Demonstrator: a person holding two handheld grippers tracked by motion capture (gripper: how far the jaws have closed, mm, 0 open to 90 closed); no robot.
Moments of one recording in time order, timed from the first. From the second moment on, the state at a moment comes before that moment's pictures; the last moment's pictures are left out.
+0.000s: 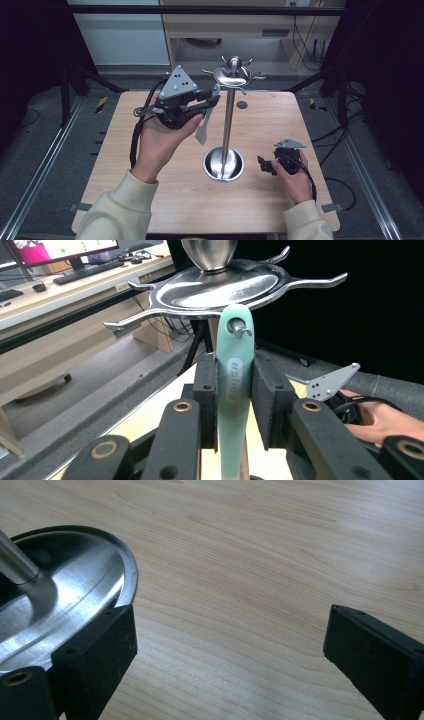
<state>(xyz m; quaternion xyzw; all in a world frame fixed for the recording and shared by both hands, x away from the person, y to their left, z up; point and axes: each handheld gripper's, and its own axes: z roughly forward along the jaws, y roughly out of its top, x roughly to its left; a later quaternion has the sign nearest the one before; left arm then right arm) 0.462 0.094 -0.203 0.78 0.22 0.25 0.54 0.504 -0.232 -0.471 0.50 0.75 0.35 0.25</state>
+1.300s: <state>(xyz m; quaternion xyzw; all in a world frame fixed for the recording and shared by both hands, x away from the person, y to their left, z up) 0.428 0.133 -0.254 0.79 0.24 0.26 0.50 0.501 -0.230 -0.469 0.49 0.75 0.35 0.26</state>
